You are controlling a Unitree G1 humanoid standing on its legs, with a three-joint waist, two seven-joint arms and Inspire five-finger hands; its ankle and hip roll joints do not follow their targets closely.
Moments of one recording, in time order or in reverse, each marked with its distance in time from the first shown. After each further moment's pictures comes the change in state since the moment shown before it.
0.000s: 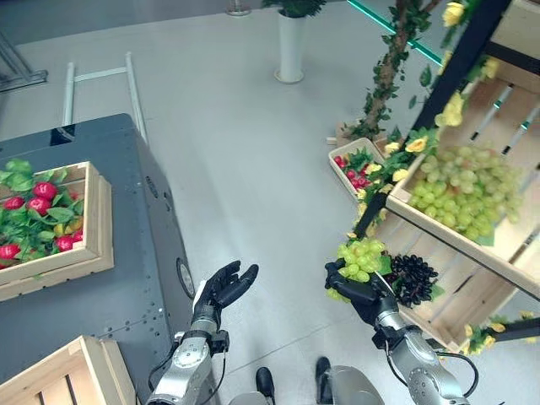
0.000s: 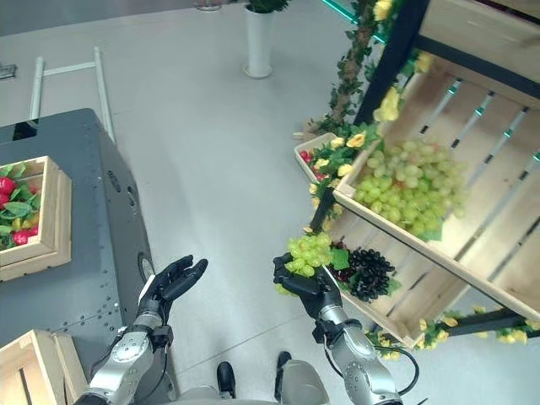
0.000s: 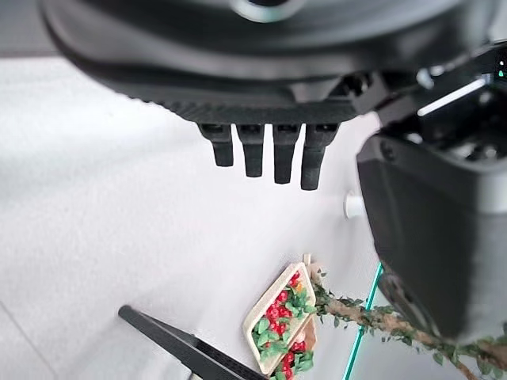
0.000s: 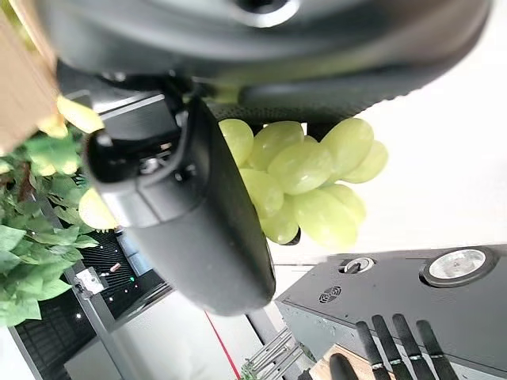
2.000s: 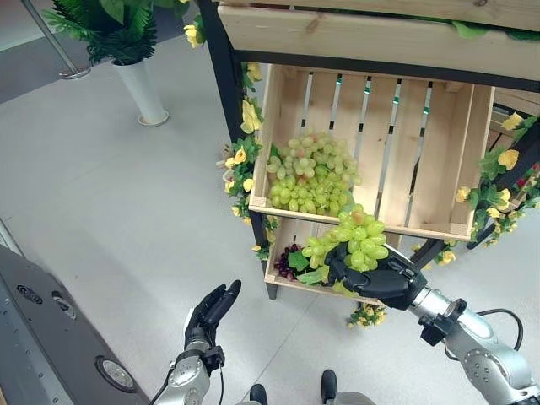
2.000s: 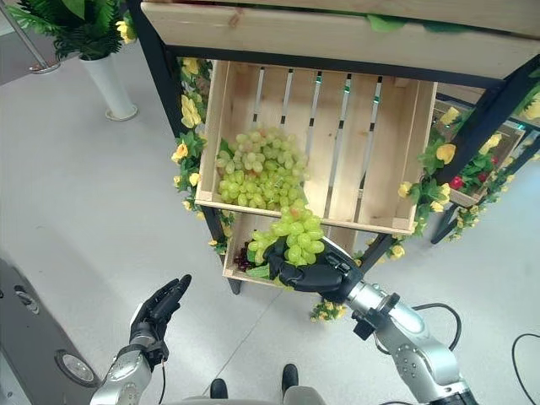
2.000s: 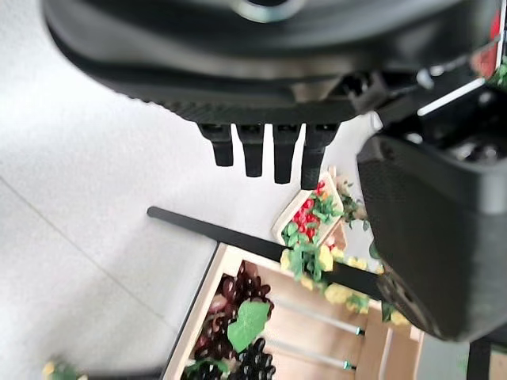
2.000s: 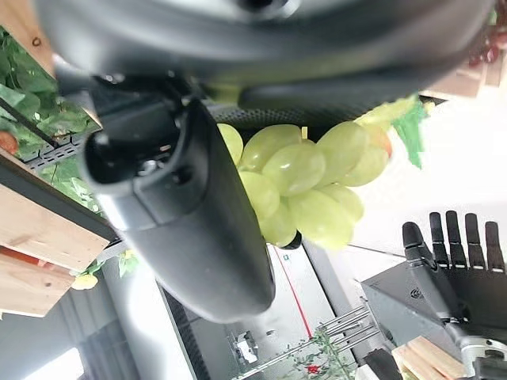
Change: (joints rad) left arm 0.056 -0.071 0.098 0.103 -0.067 0.018 -0.038; right arm -0.041 -0.371 -0.138 -0.373 0.170 0.180 0.382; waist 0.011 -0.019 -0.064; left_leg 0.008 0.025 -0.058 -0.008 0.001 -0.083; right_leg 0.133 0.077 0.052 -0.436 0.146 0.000
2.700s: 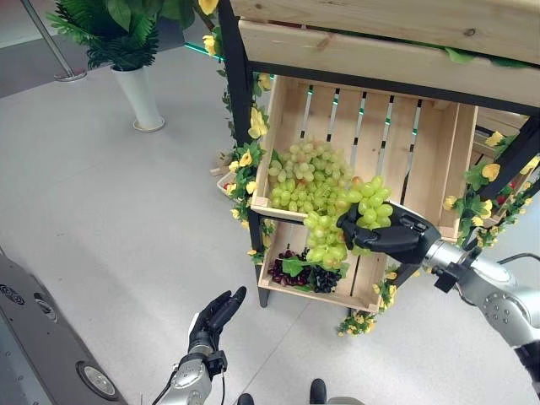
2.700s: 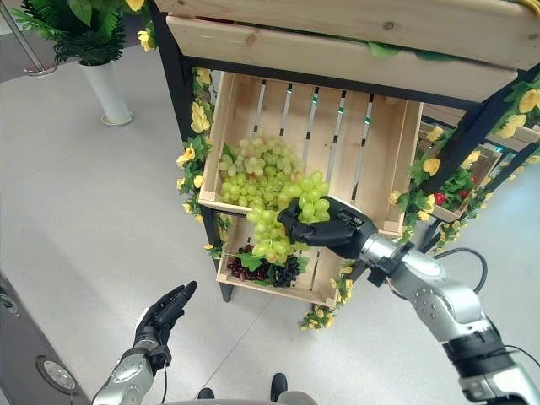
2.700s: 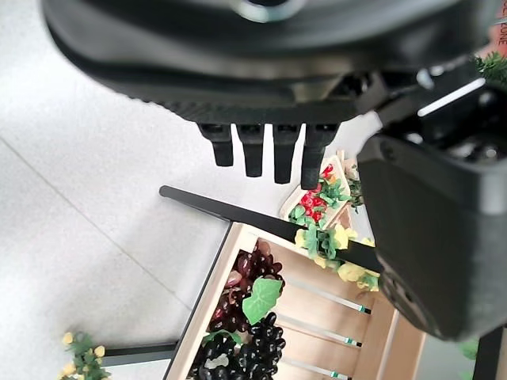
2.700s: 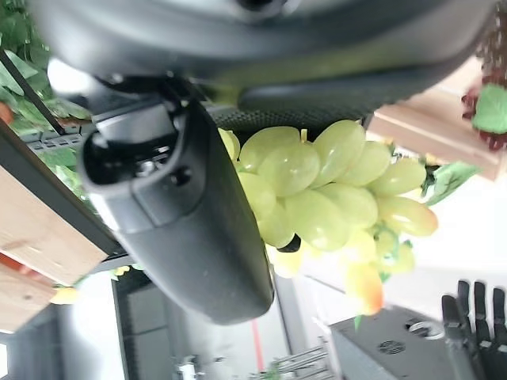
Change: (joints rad) left arm -0.012 0.007 -0.041 0.070 -0.001 0.000 -0.006; right arm -0.356 -0.192 0.085 0.218 0.118 0.127 -0.082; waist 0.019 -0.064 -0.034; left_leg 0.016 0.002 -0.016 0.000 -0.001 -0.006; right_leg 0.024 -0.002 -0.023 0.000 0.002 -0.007
